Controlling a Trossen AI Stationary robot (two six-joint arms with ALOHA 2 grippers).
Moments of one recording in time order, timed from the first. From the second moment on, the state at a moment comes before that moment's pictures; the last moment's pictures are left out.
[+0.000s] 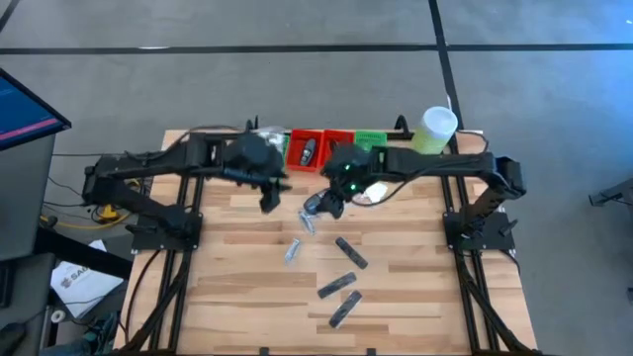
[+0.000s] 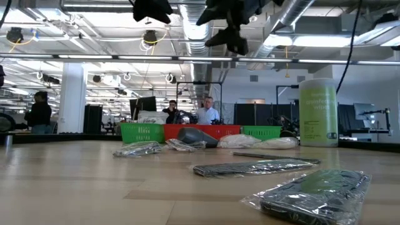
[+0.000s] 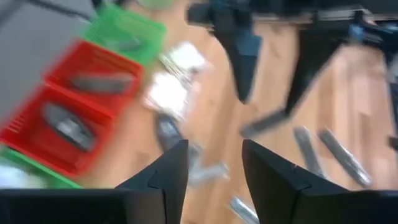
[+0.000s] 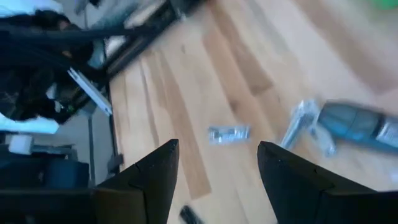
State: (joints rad) left arm 0.10 1.31 1.37 -0.82 -0.09 -0.20; right arm -0.12 1.65 1.44 -0.55 -0.32 0.55
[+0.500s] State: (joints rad) left arm -0.26 1.07 0.77 -0.39 -0.25 -0.63; right arm 0.00 1.84 1.44 -0.53 -0.26 0.66
